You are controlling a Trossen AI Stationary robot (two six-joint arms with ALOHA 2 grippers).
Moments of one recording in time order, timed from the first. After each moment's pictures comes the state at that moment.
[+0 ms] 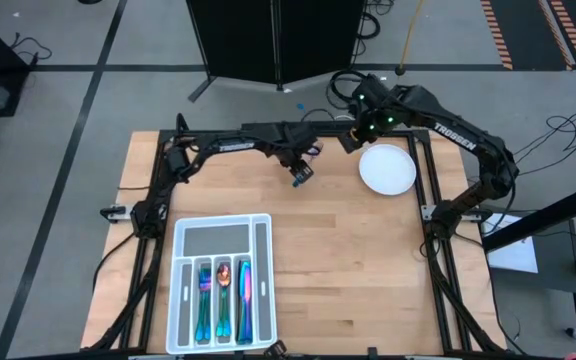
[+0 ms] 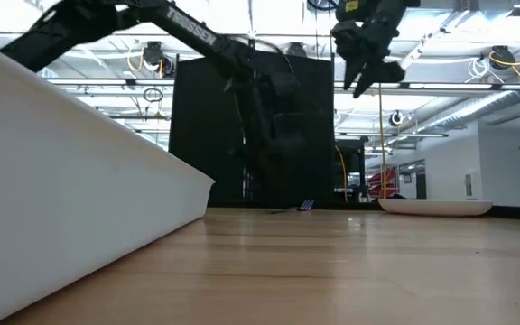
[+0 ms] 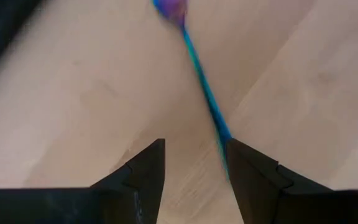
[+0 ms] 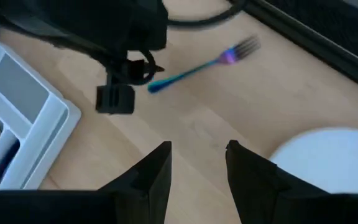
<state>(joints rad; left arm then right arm) 0.42 2.25 1.87 -0.84 -0.04 -0.20 -0.64 1.53 1.60 -1.18 -0.18 0.36</state>
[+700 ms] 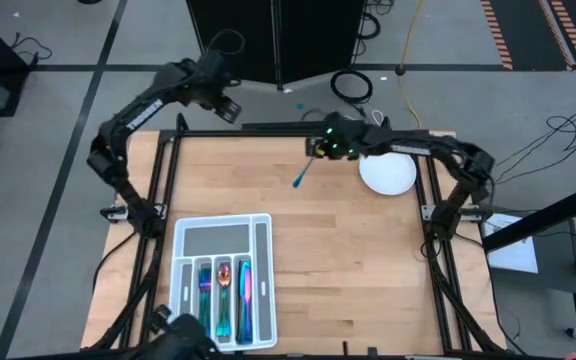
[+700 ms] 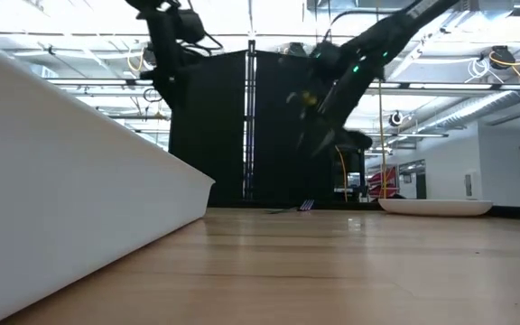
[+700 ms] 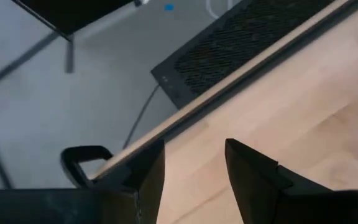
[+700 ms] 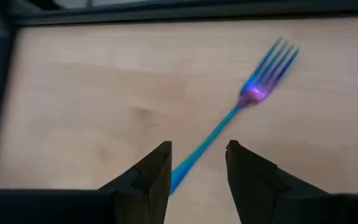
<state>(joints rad) 0.85 1.68 1.76 -1.16 -0.18 -0.02 -0.55 1.70 1.19 -0.37 -0.01 0.93</state>
